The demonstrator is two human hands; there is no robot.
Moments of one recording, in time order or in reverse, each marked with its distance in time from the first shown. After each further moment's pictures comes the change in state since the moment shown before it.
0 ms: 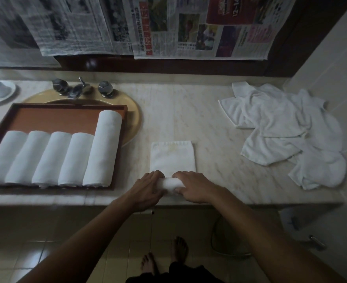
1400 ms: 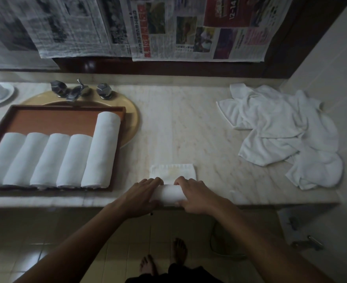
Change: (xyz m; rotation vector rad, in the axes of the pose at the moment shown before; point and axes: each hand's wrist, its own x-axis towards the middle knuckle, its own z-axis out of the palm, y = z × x) left_hand -0.016 -0.004 -0.004 0.126 -0.040 0.107; right_hand -0.035 -0.013 0.001 -0.033 0.037 0.025
